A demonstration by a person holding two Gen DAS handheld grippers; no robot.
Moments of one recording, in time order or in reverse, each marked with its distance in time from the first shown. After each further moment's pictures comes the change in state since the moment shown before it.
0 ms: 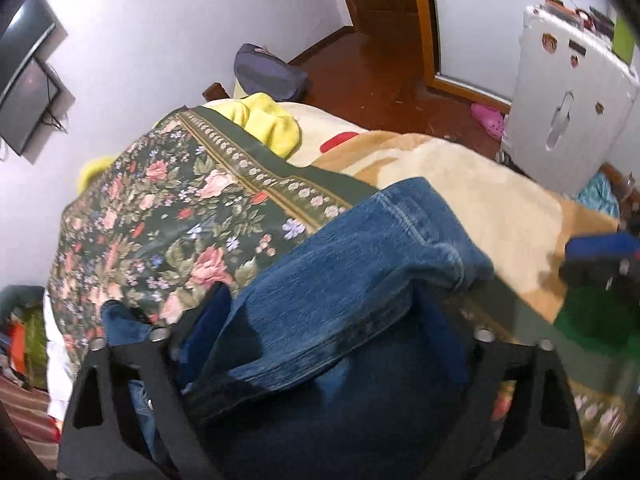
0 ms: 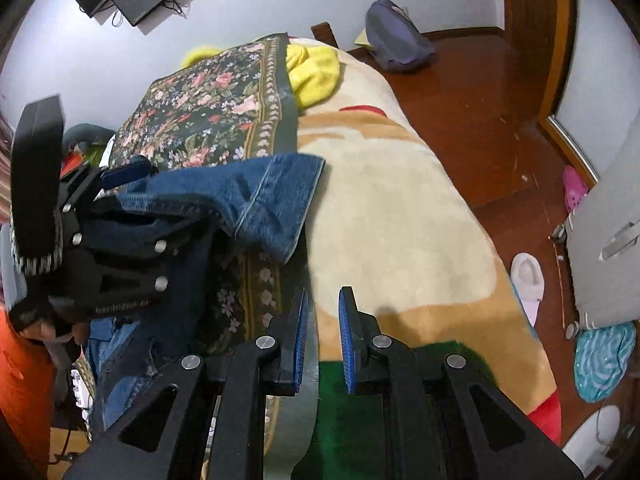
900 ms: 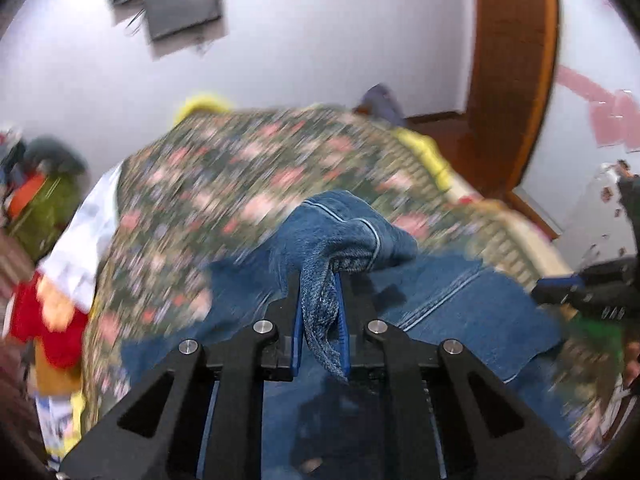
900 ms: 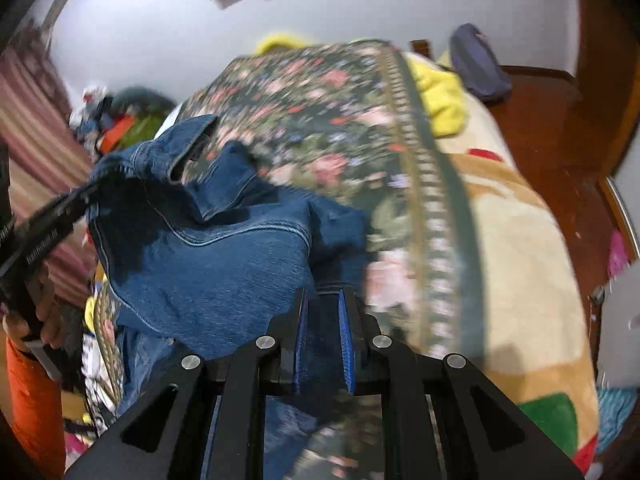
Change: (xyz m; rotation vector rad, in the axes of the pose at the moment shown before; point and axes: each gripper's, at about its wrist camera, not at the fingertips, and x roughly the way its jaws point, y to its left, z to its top) left arm -0.115 0.189 -0.173 -0.515 -0.156 0.115; right arm 0.017 0.155 0.022 -0.220 0.012 0.128
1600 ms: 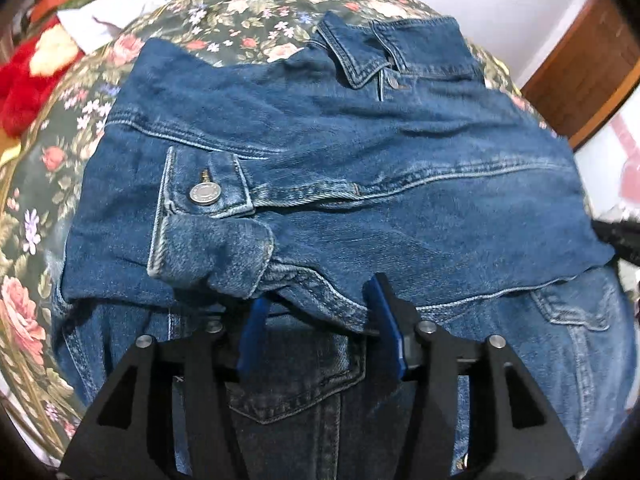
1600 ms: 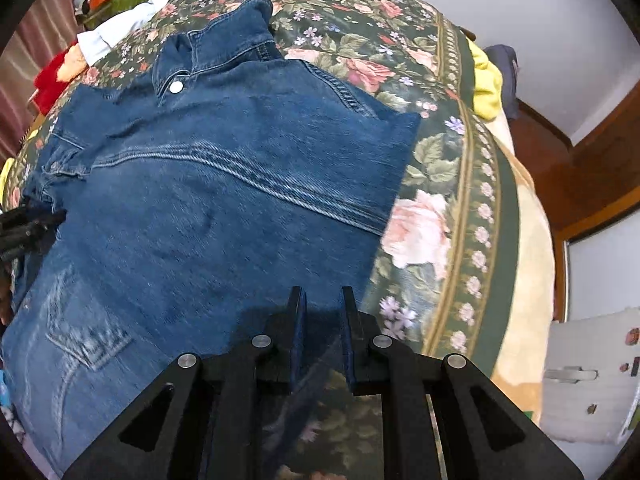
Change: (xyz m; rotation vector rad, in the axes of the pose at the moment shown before) left arm 0.057 0.100 -0.189 -0.397 0.282 -0.128; right arm 0.073 0.033 -0.043 -0.338 0.209 -0.306
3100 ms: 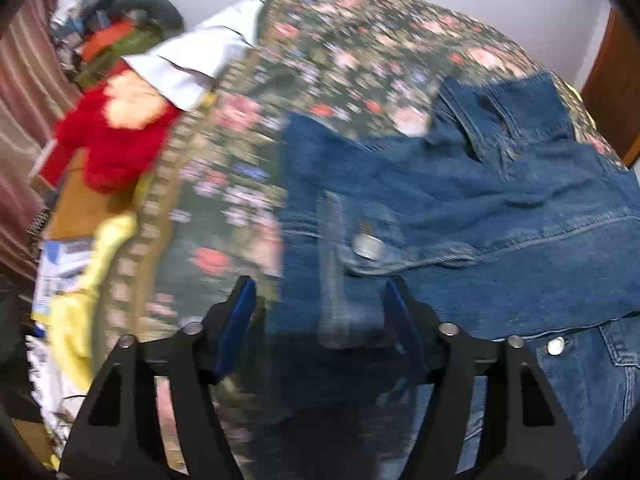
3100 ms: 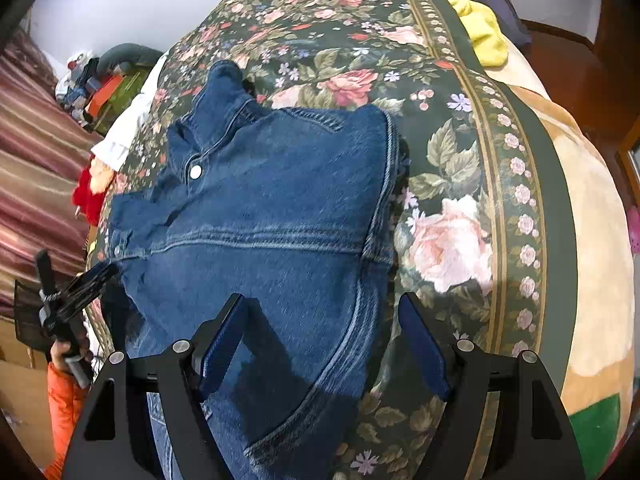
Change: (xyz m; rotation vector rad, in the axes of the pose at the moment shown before) left arm -0.046 0.072 0.055 0.043 -0.096 0.344; right arm 0.008 -0.043 0.029 0.347 -0.020 0.356
